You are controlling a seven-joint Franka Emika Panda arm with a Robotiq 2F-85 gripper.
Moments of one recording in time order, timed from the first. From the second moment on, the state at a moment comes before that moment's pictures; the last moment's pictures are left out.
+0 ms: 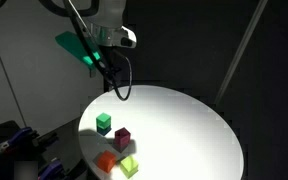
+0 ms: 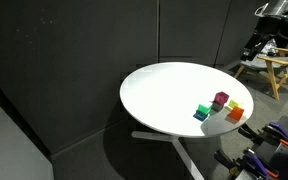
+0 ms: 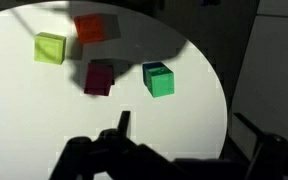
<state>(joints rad) -0.01 -0.41 -0.42 -2.56 0.14 2.17 -0.48</state>
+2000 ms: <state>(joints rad) -0.13 -0.27 -0.26 -2.51 0.00 2.28 -0.33</state>
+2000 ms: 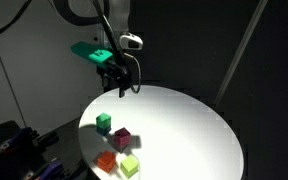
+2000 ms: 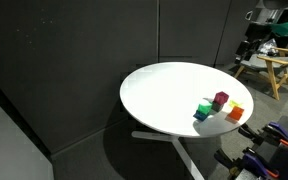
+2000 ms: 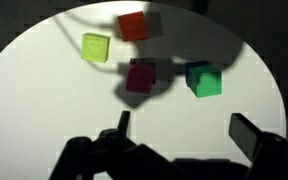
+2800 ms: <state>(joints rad) -0.14 -0.20 -0.20 -2.52 -0.05 2.30 -0.28</state>
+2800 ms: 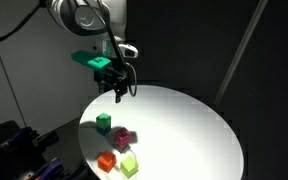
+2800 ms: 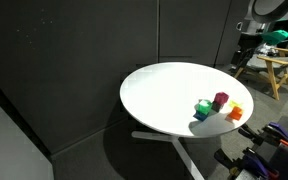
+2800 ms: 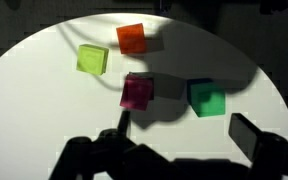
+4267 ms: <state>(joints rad) -0.16 -0.21 -0.21 -2.64 -0.06 2.37 -0.32</state>
